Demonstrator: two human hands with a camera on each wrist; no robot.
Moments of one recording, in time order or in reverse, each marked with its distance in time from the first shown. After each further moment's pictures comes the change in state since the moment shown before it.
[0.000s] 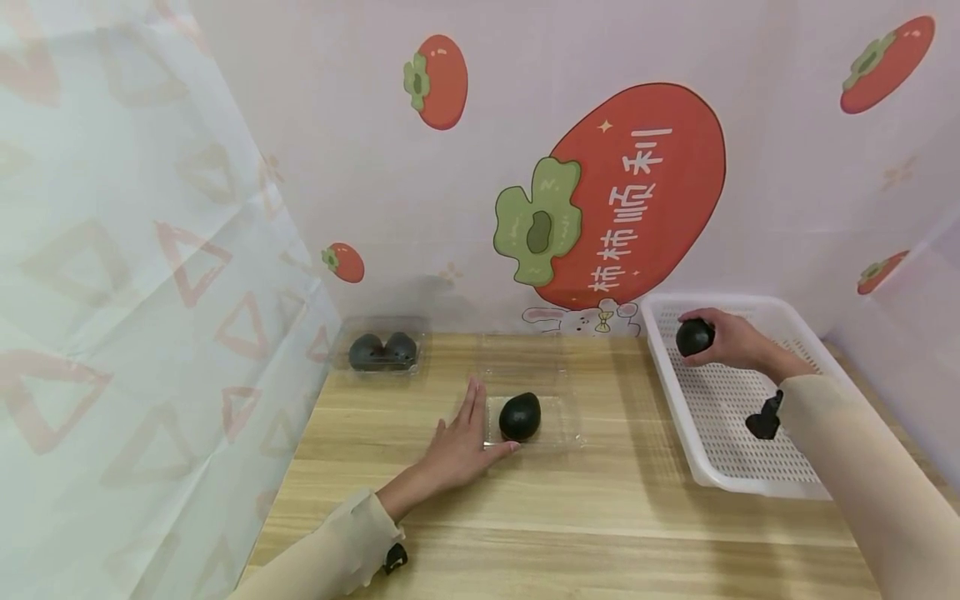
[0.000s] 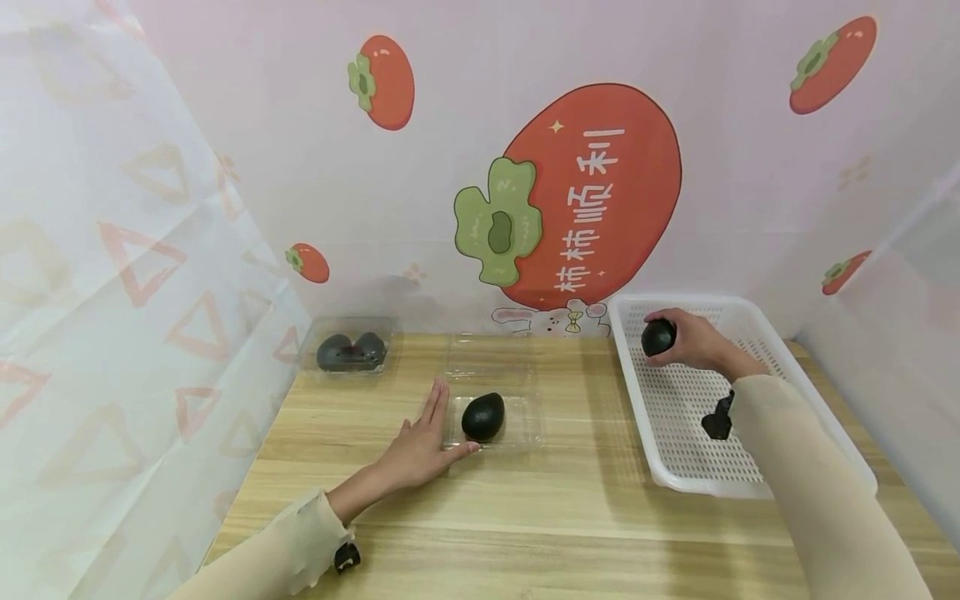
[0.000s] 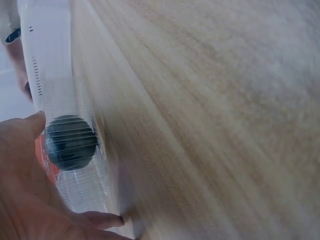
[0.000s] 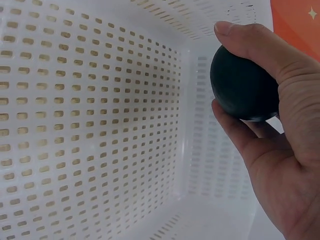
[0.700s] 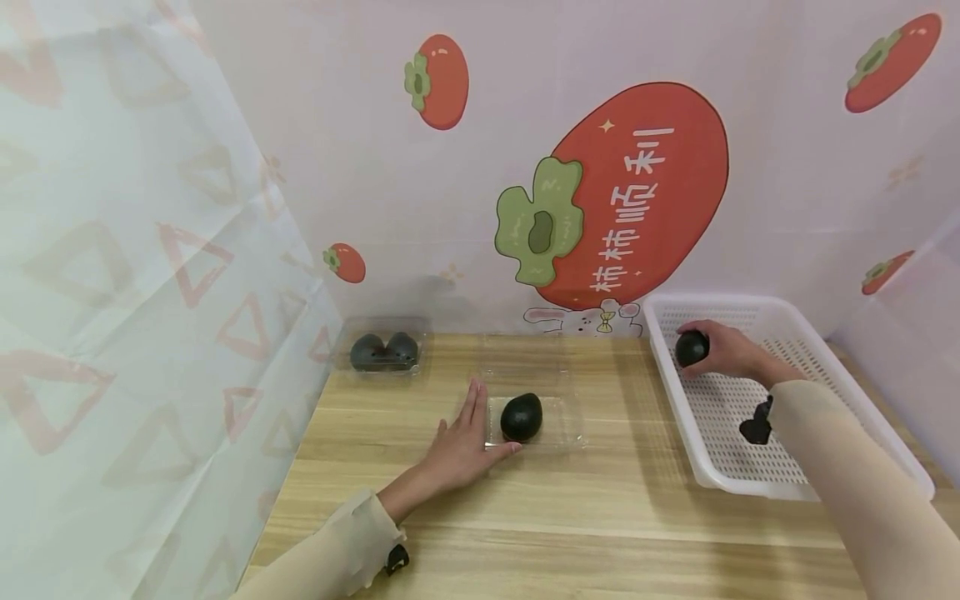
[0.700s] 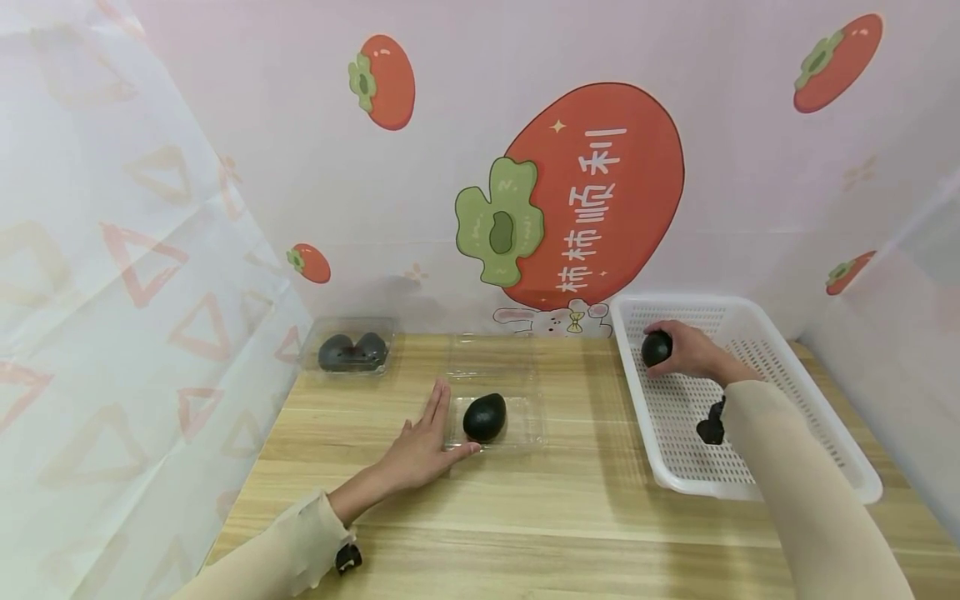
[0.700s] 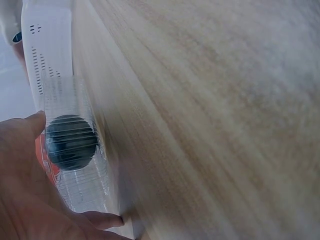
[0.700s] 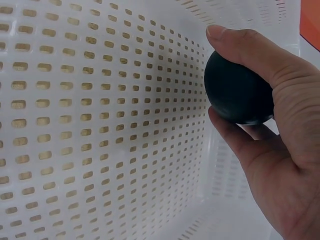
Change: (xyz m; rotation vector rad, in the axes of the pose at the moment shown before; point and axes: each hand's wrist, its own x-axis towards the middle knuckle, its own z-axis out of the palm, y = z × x) left_hand 0.000 0.003 -0.002 0.001 -0.003 0.004; right_hand 0.003 0.014 0.019 -0.003 -0.034 0.002
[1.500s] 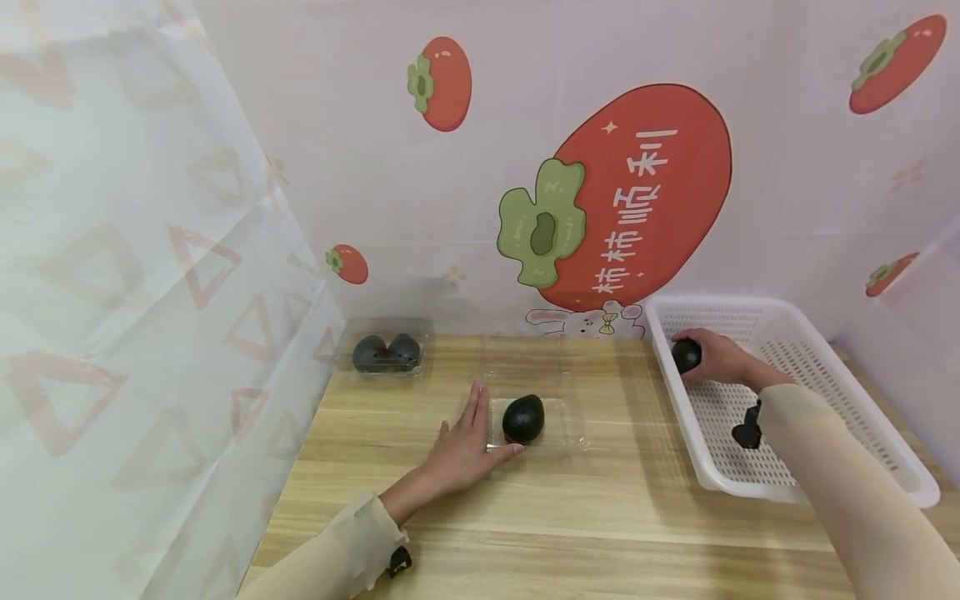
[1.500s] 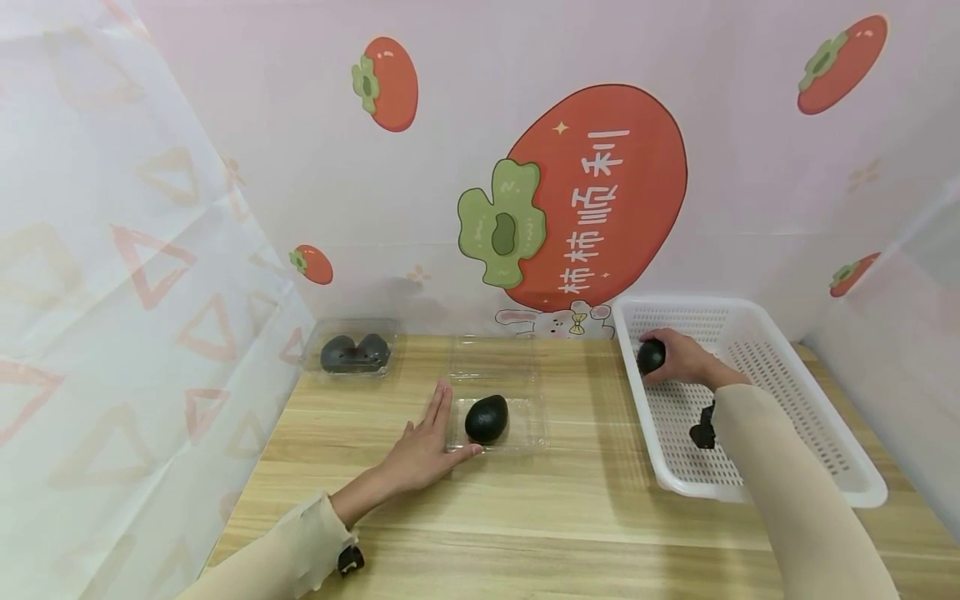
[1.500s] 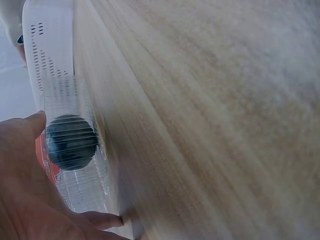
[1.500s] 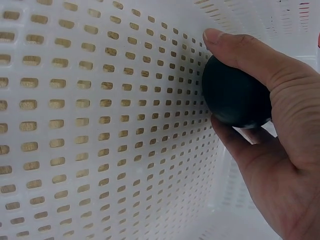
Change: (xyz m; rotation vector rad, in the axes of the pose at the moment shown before) left_hand -0.002 -0.001 0.000 0.000 -0.001 0.002; right_hand 0.008 0.000 0.016 0.003 -0.058 0.014
